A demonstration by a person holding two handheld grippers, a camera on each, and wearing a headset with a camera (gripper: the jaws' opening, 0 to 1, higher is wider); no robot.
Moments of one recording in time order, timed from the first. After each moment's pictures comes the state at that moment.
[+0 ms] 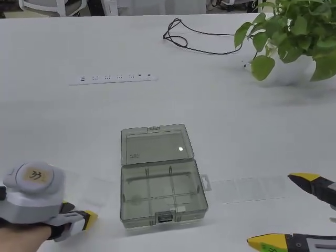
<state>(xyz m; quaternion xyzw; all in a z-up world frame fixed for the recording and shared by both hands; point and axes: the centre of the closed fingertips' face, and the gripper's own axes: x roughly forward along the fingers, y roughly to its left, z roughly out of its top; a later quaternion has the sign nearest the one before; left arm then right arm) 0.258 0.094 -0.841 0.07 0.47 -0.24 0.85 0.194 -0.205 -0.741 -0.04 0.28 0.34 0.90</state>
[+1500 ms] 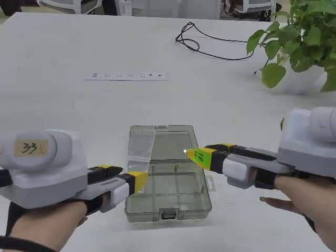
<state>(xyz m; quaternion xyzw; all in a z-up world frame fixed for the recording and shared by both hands) 0.260 -0.002 -0.738 -0.10 0.32 -0.30 0.89 0.274 -0.091 -0.696 0.16 0.27 0.37 0.88</state>
